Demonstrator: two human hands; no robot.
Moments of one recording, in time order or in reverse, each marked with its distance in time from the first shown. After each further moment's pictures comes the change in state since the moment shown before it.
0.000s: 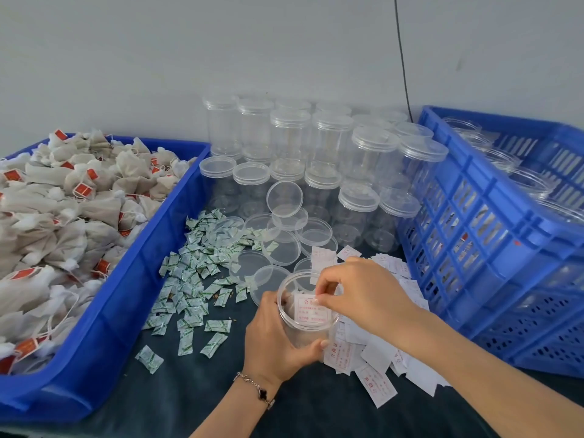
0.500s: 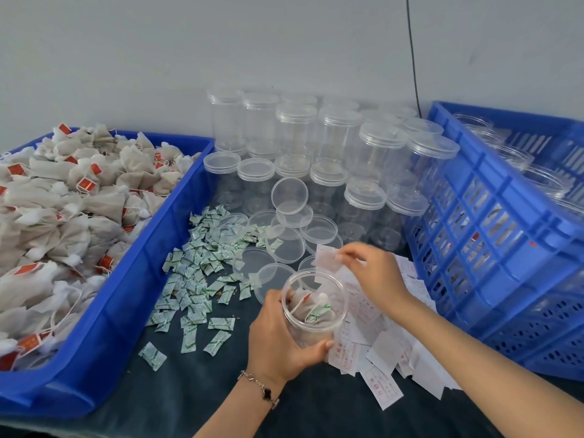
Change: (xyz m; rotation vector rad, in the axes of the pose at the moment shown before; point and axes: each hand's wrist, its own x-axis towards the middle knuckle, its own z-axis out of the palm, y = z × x) left_hand 0.000 -0.002 0.002 -0.005 0.034 0.018; right_hand 0.036 0.064 0.040 0.389 0.298 0.161
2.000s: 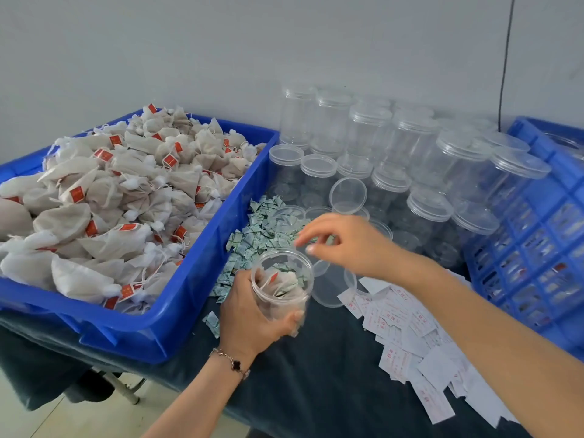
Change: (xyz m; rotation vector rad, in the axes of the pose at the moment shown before) left_hand 0.006 -0.050 -0.097 0.196 0.133 -0.206; right_hand 0.024 -0.150 0.032 -0.064 -0.615 -0.337
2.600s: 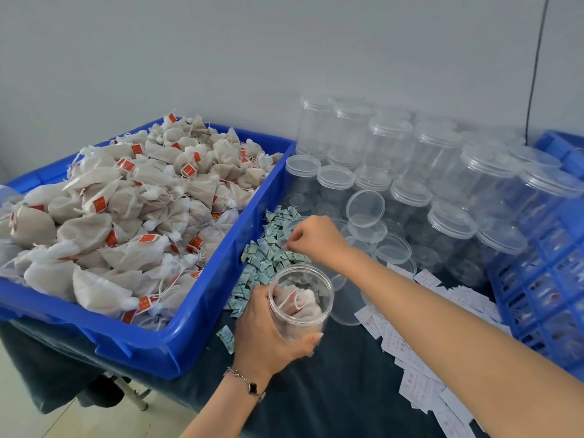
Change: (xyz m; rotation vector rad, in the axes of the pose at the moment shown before) left_hand -0.002 0.000 -0.001 -0.003 0.013 0.007; right_hand 0.115 0.046 0.059 -0.216 0.106 0.133
